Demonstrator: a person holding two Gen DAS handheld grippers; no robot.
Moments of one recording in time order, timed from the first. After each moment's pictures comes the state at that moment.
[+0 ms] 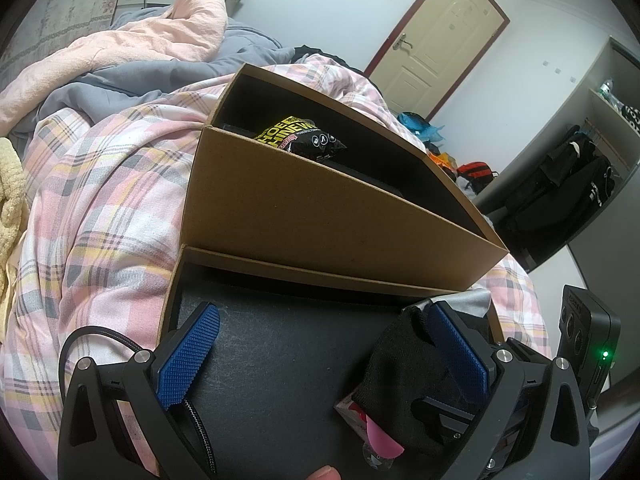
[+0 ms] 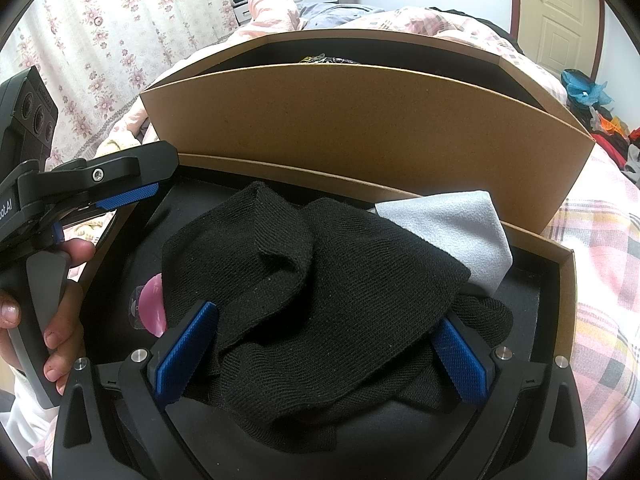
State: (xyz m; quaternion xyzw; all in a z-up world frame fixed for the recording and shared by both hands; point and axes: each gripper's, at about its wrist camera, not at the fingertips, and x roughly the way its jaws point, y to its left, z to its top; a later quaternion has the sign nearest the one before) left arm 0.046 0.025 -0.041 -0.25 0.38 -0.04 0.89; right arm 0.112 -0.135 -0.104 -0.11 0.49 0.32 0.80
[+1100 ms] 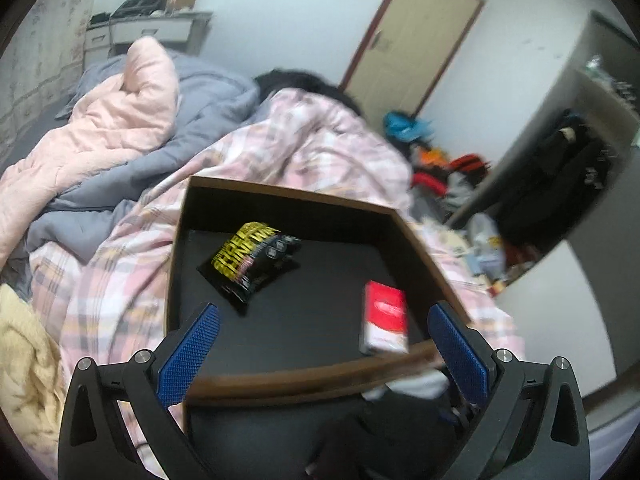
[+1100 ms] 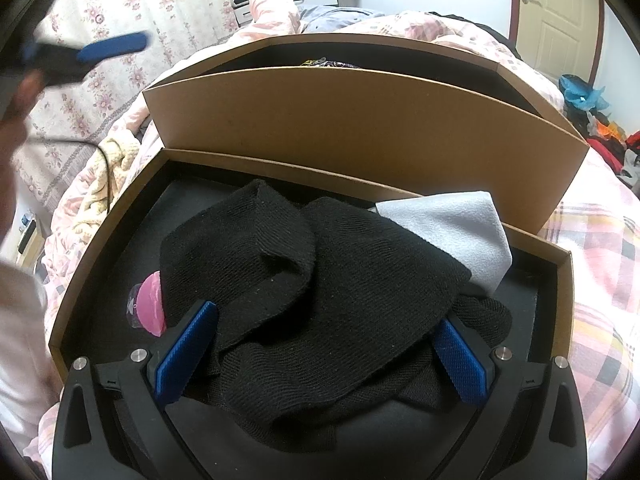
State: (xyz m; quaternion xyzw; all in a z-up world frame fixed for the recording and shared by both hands) left arm 0.119 0.042 0.070 -0.18 0.39 -0.04 0.90; right arm 0.107 -0.135 -0.103 -0.11 0.49 0.32 0.81
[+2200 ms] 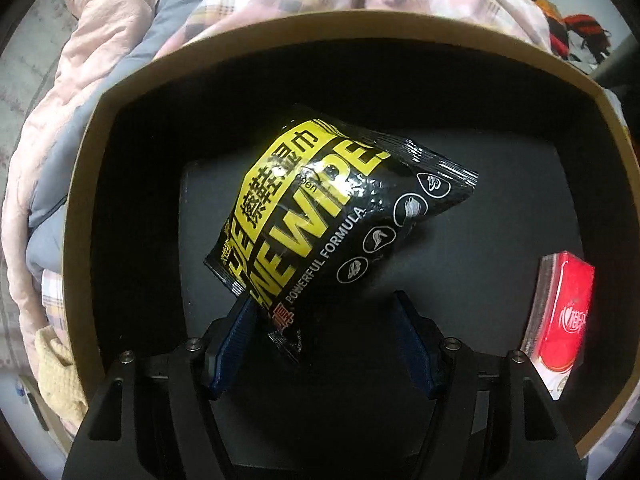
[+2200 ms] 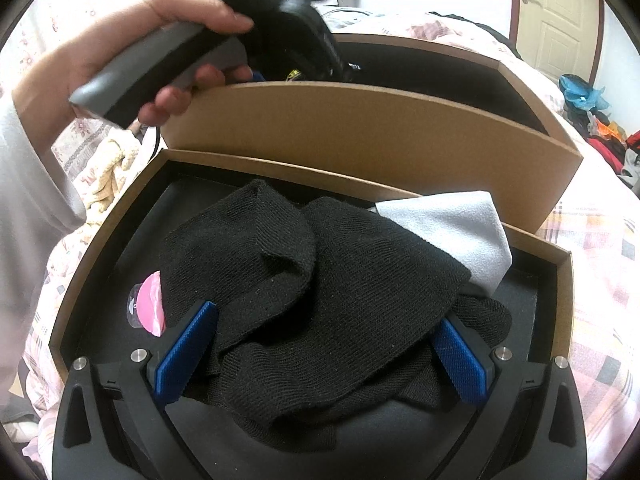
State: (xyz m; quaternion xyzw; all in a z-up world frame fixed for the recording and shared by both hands) left arm 0.268 0.024 -0.065 -0.03 0.66 0.08 0.75; right arm 0.107 -0.135 -0.103 -0.11 0.49 0.32 0.81
